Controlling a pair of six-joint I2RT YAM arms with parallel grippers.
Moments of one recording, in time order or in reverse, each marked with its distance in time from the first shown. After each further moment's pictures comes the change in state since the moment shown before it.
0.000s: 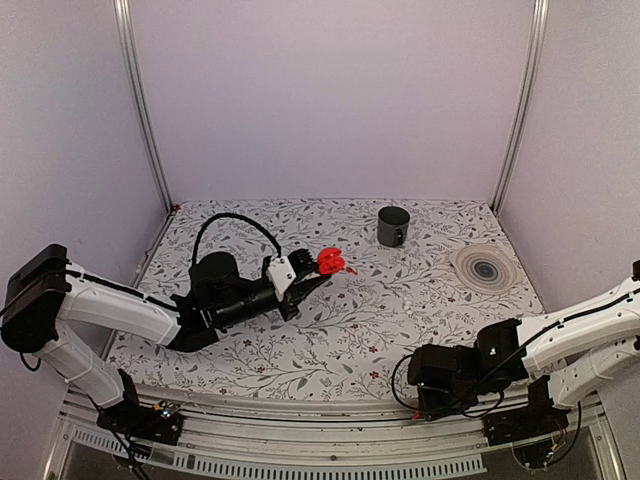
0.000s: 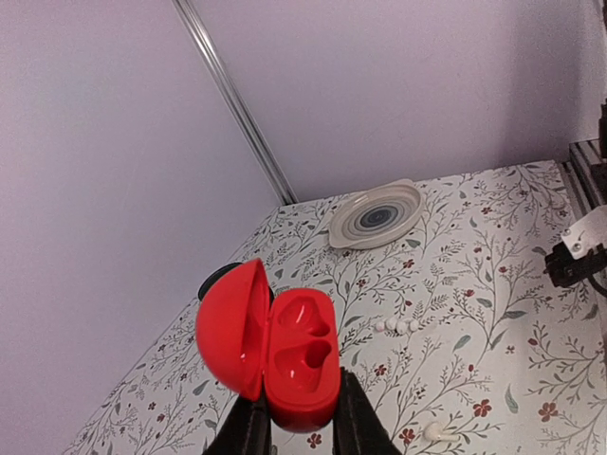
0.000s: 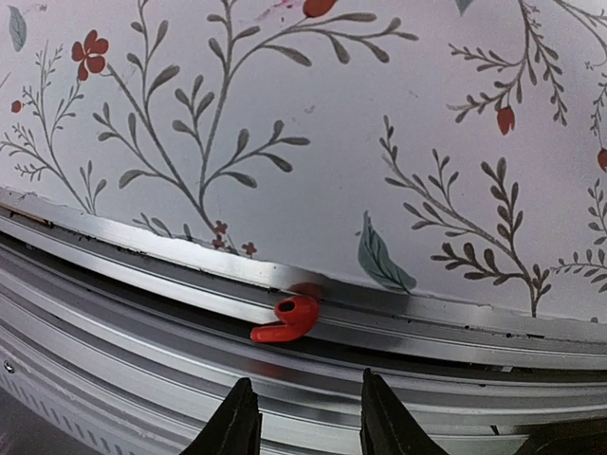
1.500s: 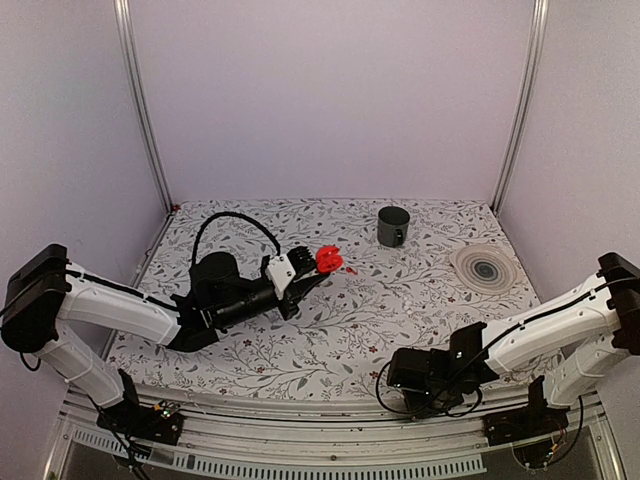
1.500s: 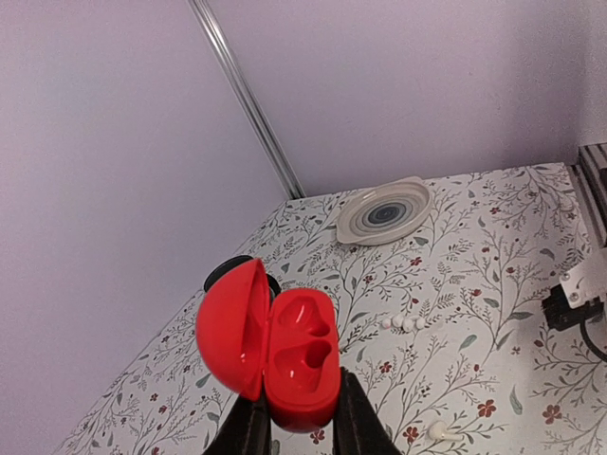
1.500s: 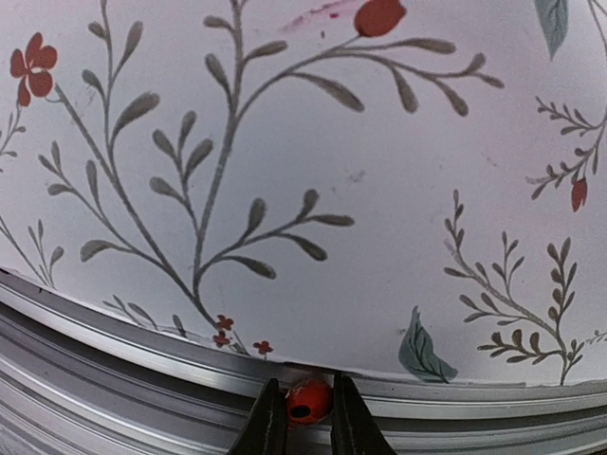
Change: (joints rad) left arm 0.001 0.000 0.000 -0.003 -0.030 -0.019; right arm -0.034 0.213 0.049 0.074 0.015 -0.064
